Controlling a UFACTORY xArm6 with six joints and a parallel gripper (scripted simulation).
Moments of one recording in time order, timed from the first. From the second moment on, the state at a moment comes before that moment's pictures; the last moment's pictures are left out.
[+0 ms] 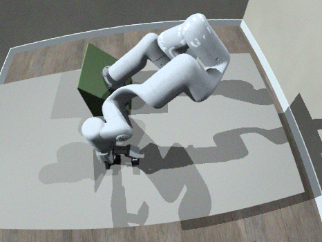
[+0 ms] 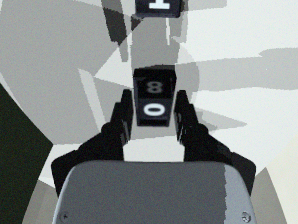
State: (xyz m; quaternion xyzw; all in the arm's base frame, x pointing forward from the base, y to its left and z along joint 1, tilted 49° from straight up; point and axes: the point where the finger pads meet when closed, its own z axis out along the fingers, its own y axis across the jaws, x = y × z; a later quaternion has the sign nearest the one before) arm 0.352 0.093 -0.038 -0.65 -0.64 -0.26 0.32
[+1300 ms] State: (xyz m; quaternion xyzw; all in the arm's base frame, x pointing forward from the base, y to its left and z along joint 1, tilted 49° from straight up) arm 0.352 0.099 -0.043 -0.65 -0.64 -0.26 0.32
